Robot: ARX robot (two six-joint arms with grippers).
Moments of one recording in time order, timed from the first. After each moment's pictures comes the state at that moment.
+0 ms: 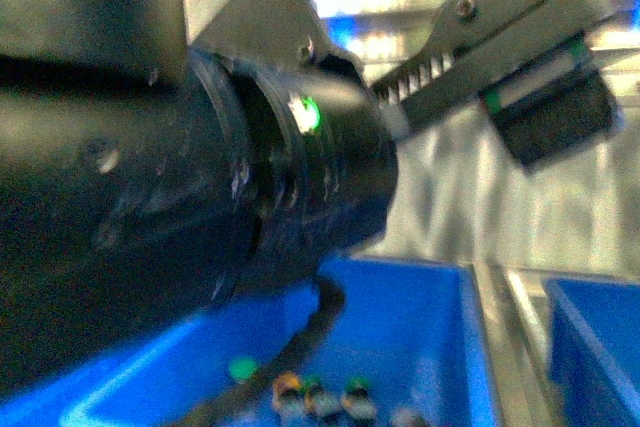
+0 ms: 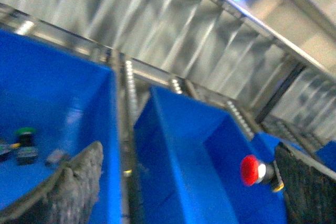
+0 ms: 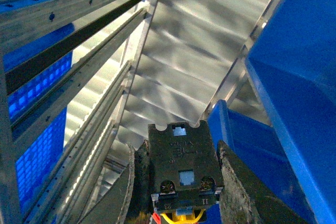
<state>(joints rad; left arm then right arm) -0.74 1.21 0.75 0.72 -0.33 -0.42 0.16 1.33 0.50 1.17 0.09 1.18</state>
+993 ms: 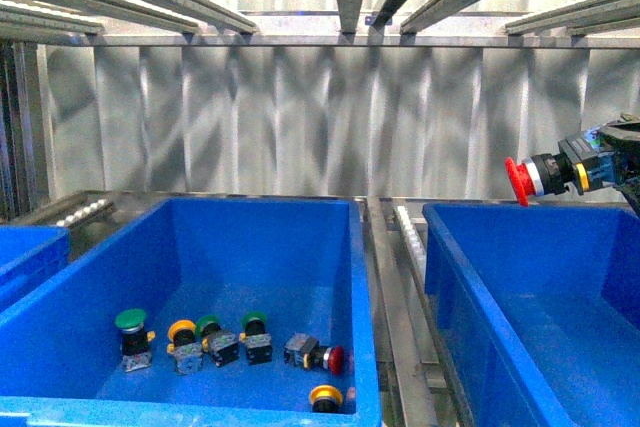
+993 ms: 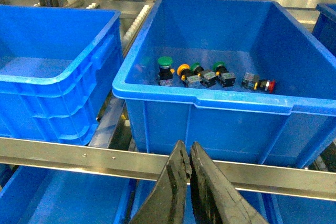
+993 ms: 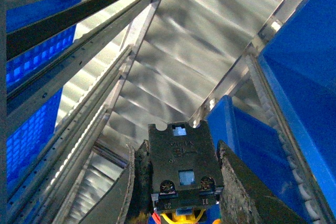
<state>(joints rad) -0.43 0.11 0.02 0.10 -0.41 -0.01 0.23 1.36 0.60 1.09 0.11 1.04</state>
